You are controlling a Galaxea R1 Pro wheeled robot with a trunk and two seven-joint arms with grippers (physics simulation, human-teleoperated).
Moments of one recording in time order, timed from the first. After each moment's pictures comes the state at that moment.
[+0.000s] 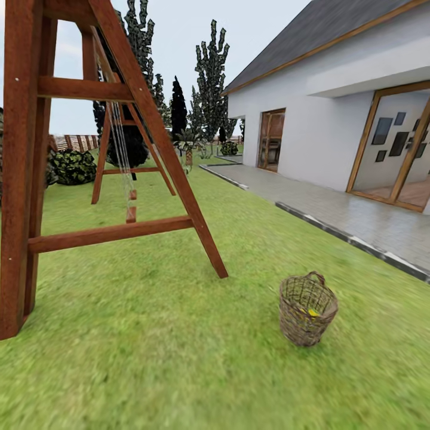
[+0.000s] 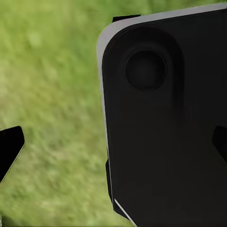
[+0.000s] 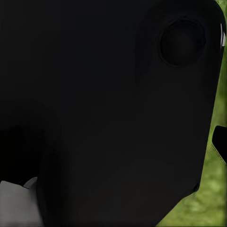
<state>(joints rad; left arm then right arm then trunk) 0.00 0.04 -0.07 -0.01 -0.02 -0.10 0.04 0.00 0.06 -0.01 0.01 0.01 -0.05 0.00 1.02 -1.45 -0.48</state>
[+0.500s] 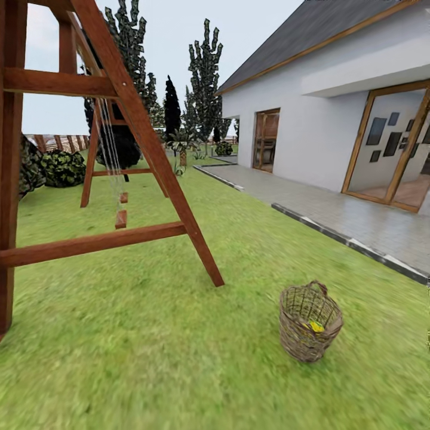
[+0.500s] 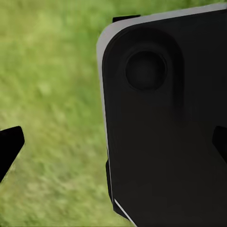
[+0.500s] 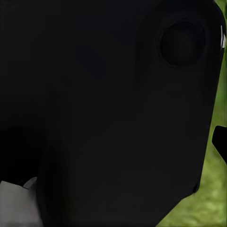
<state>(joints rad) 0.00 0.04 -0.07 -0.01 -0.02 -0.10 0.04 0.00 0.06 0.00 0.01 0.01 -0.05 0.00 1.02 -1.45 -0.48</state>
